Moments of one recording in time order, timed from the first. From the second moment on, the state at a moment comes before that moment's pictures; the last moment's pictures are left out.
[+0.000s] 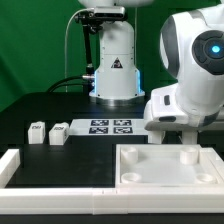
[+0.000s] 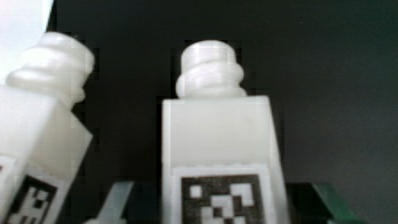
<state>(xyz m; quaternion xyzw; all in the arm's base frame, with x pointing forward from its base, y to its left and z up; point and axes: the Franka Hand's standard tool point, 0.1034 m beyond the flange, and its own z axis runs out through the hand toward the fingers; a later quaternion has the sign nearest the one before) 0.386 0.144 0.019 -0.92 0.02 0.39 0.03</state>
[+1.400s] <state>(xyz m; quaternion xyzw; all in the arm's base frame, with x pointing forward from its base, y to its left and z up) 0.463 0.131 0.096 -1.00 0.02 0.02 0.04</state>
